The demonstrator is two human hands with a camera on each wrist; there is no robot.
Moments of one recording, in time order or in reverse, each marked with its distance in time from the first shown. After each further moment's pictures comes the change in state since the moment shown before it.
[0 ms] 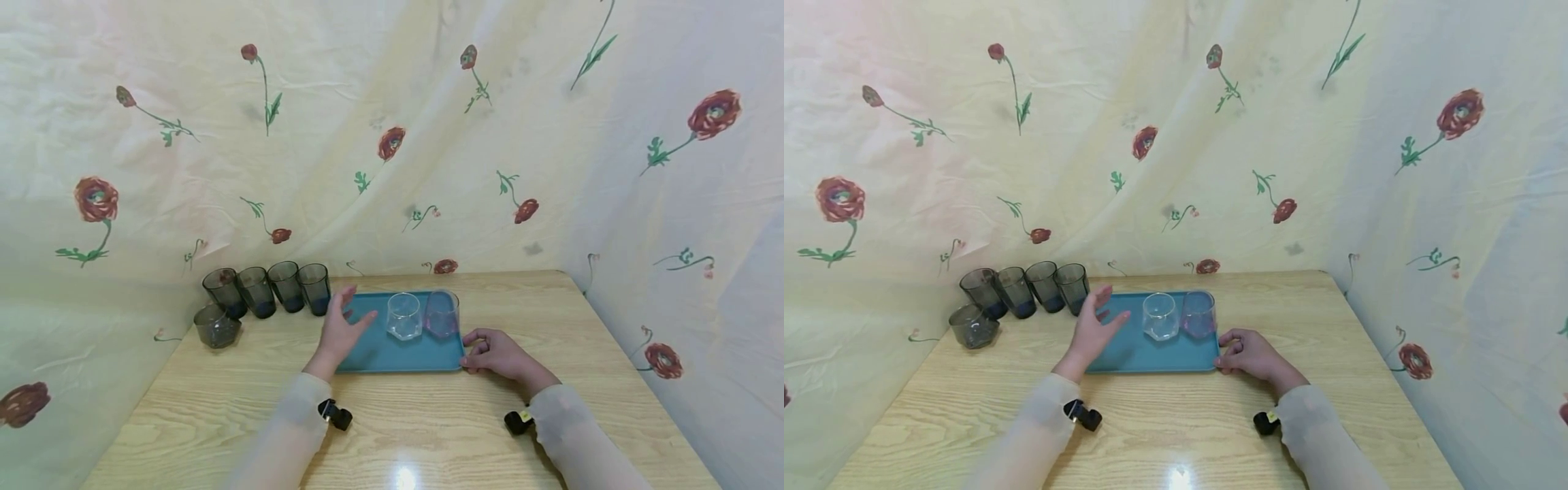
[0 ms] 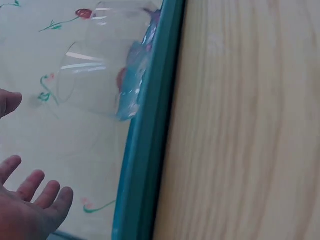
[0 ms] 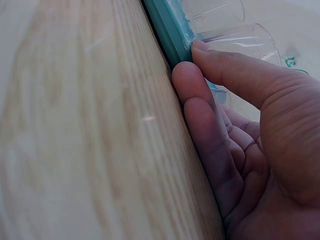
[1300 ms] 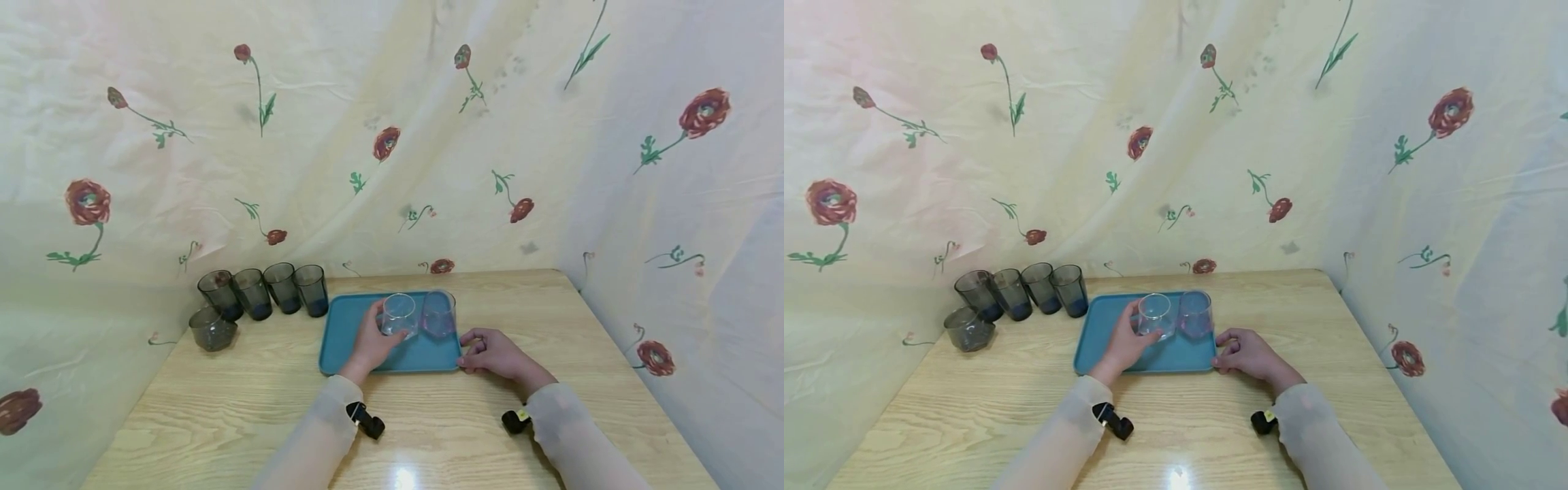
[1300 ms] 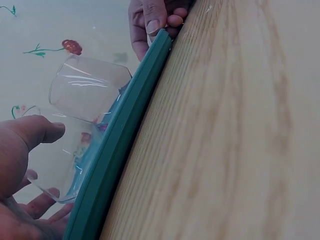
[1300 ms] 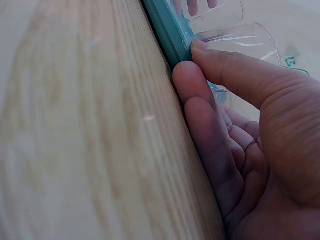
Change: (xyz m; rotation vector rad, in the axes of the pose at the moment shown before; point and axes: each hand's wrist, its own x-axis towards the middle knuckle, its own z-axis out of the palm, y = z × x) left_hand -0.008 -0.012 0.068 0.086 -0.111 -0.110; right_hand -0.004 -0.004 0.000 0.017 0.005 -0.001
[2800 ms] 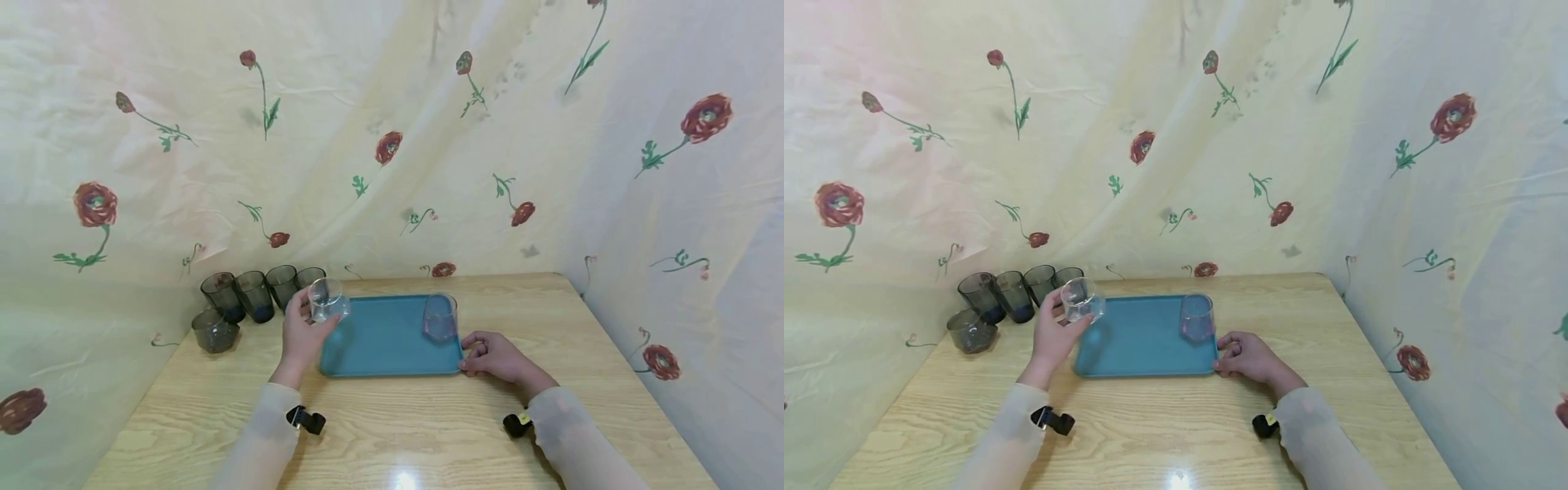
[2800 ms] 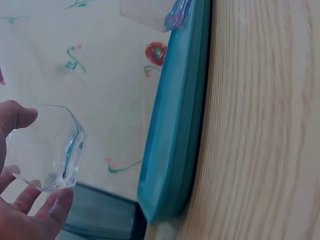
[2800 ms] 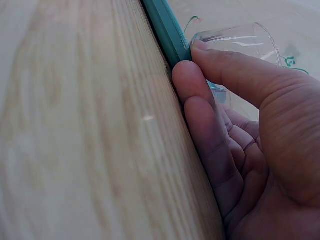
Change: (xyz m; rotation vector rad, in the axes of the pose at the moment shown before) left_hand -0.015 0.002 -0.126 -0.052 0.313 0.054; right_hand -0.003 -0.003 0.002 0.008 0.012 -0.010
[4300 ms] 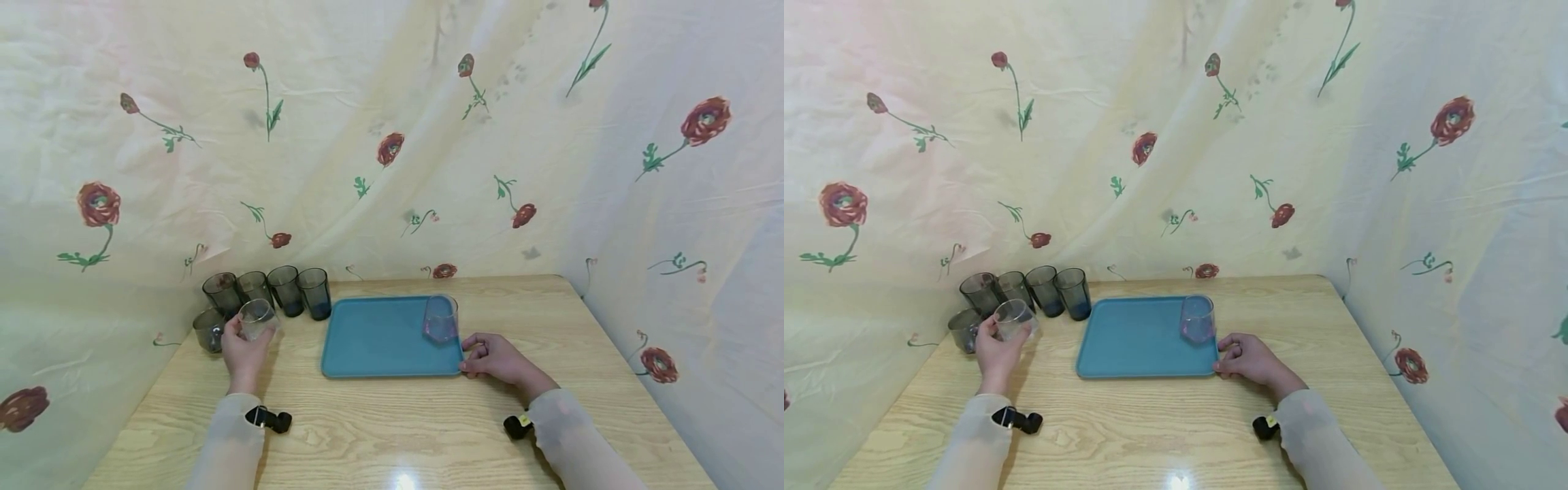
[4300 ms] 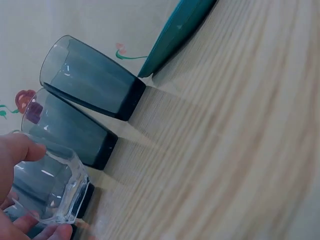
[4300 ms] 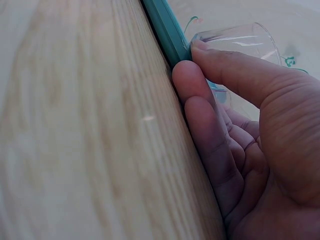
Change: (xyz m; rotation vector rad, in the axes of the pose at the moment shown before) left_hand -0.003 -0.066 -0.090 0.154 0.378 -0.268; right_hand 0.002 0.001 -0.002 -0.007 -0.020 -0.006
